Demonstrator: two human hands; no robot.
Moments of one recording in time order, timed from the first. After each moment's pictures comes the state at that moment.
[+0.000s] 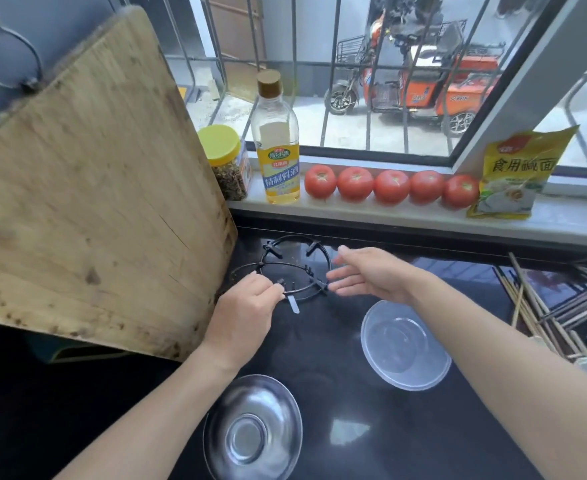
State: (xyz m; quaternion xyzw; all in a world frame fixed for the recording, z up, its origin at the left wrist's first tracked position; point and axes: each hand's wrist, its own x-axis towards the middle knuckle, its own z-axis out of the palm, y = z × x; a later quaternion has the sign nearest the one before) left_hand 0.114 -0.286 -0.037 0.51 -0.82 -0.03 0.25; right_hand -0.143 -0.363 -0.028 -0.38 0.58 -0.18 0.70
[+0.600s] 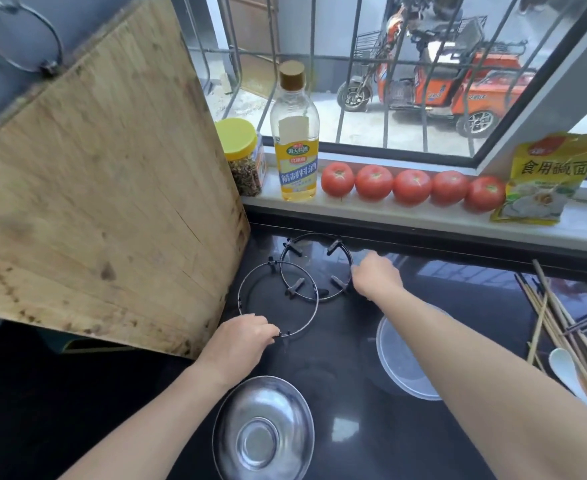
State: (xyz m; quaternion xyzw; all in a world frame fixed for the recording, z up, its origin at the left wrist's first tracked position) left_hand 0.160 -0.264 -0.087 0.50 -0.85 -0.16 0.06; right_hand -0.111 -0.378 -0.078 -0.52 0.80 -0.01 0.30
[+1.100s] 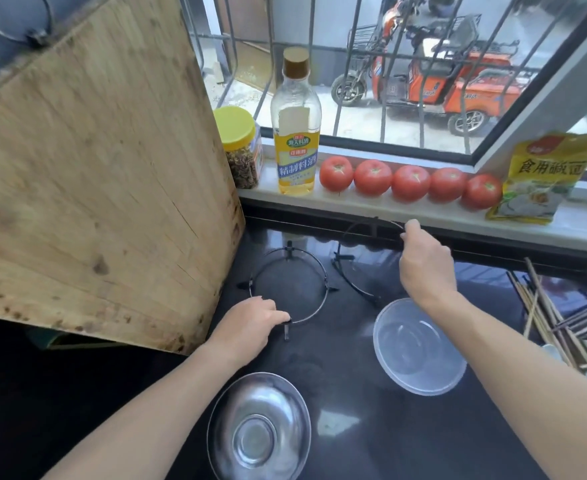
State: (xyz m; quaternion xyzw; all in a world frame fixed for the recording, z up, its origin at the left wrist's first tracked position) left_hand 0.146 -0.287 -0.107 0.48 -0.87 -0.13 0.03; right_hand -0.176 -0.359 -0.050 -0.65 0.74 -0.14 0.06
